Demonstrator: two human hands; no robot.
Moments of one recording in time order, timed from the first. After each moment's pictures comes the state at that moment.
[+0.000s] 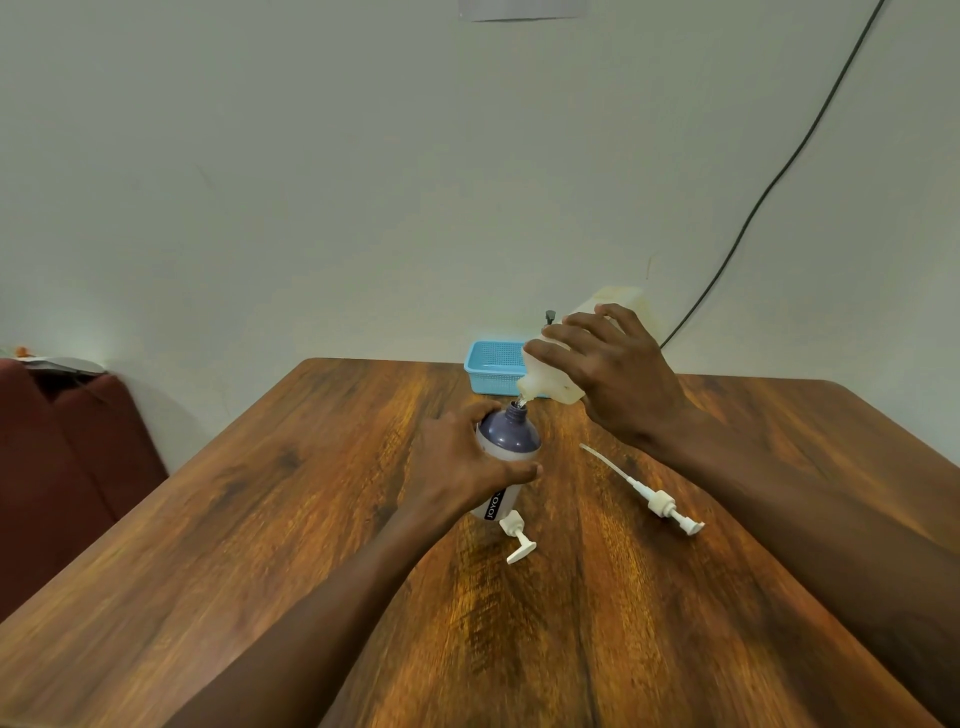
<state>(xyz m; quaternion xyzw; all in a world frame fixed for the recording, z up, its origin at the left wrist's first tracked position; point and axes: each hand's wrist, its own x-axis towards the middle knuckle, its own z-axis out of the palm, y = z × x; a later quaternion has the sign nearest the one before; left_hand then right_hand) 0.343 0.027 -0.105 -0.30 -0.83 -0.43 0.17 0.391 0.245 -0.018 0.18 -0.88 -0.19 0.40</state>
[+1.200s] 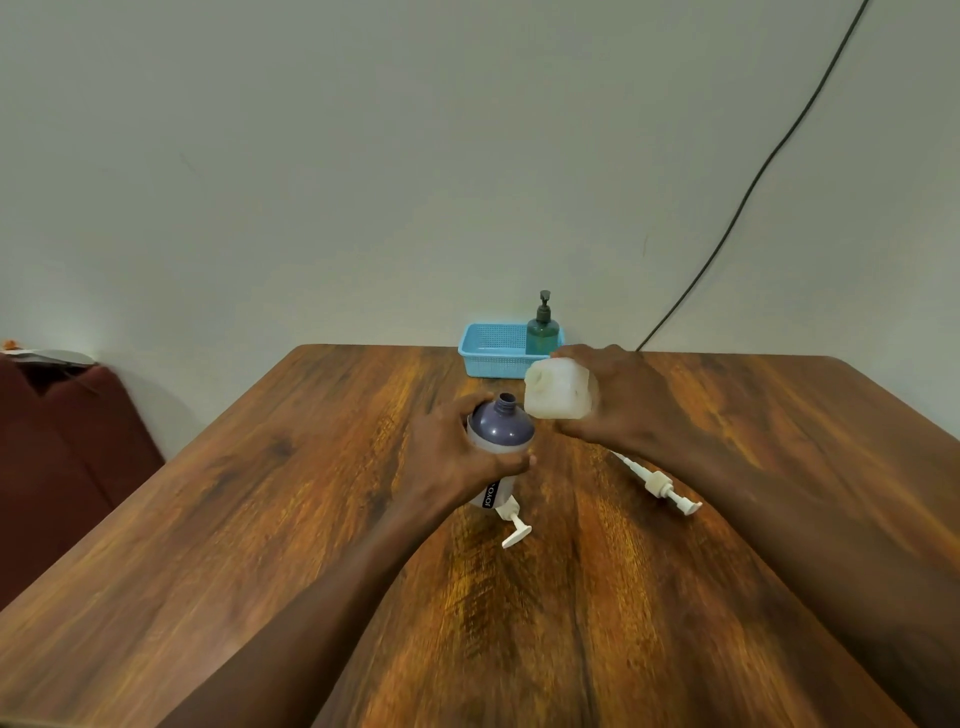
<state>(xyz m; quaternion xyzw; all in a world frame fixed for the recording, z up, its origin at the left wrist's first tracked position) 0.346 0.025 -0.114 -0.32 -0.81 -0.46 0.17 0.398 0.260 -0.063 0.07 -0.95 0.13 0.27</state>
